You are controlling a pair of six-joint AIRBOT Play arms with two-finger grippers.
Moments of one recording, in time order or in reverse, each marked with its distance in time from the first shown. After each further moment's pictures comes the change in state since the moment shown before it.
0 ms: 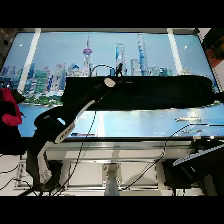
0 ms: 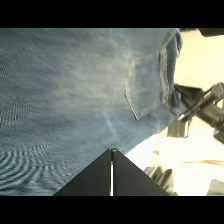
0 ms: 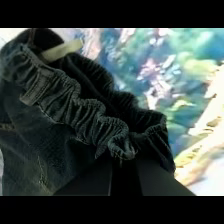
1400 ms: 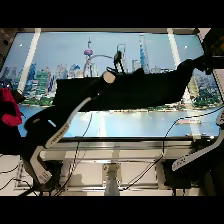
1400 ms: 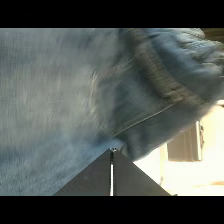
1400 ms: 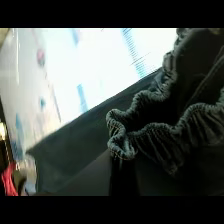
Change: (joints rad) left arm 0.063 0.134 0.040 0.254 0.035 -0.110; right arm 0.433 0.269 0.000 0.185 0.099 -0.010
